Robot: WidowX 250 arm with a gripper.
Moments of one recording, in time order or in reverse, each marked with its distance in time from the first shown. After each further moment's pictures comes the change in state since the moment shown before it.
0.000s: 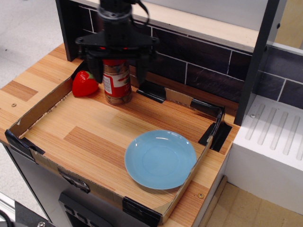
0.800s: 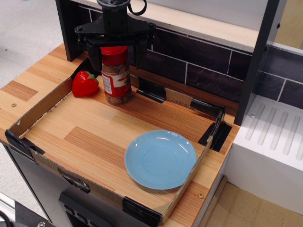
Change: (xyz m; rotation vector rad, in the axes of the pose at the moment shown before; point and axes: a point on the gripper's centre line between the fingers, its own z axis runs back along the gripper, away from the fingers) arm 0.023 0.002 0.003 0.021 -0.040 0.104
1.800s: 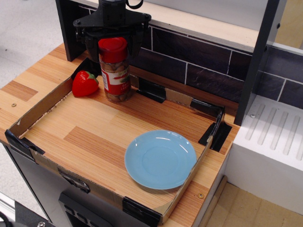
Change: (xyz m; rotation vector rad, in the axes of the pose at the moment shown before) arm 0.021 0.004 -0.003 0.038 -0.072 0.097
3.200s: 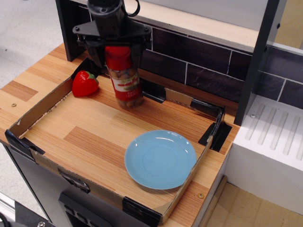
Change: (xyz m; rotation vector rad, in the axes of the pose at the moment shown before) arm -0.024 -0.005 0.004 -0.211 -0.041 -0.352
